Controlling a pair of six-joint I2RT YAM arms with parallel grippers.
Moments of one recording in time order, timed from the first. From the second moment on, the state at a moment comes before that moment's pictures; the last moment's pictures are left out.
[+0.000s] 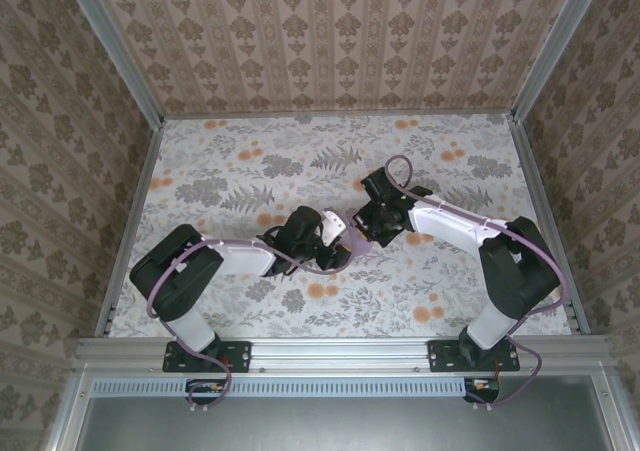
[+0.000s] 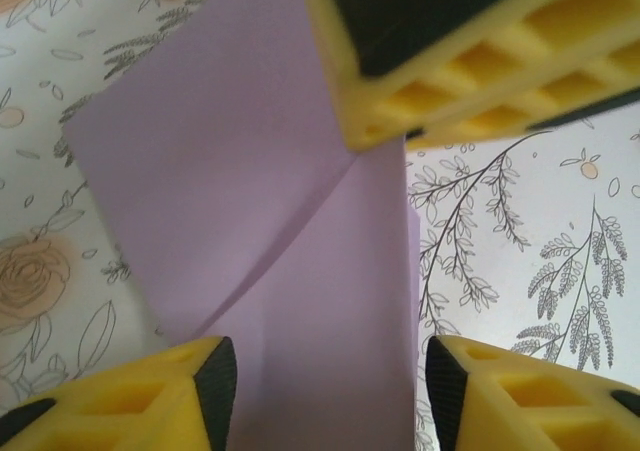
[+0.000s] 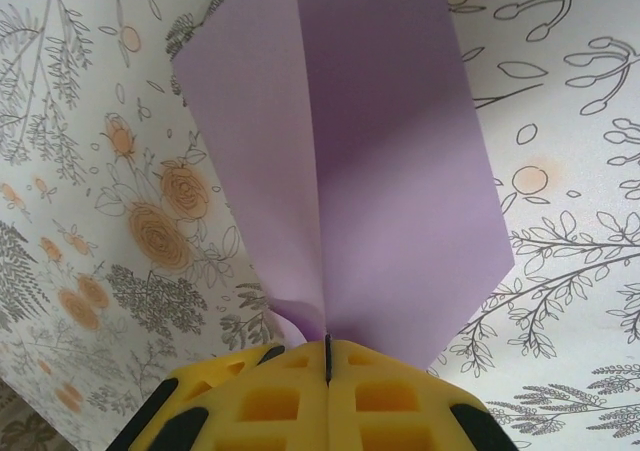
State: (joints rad) left arm -0.85 1.67 0.69 0.31 0.27 0.02; right arm 0.55 1.65 1.07 -0.56 -0.15 1.42
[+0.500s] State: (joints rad) left arm -0.85 1.69 0.70 0.34 0.26 0.04; right arm 0.52 1.66 1.05 -0.53 -0.22 1.42
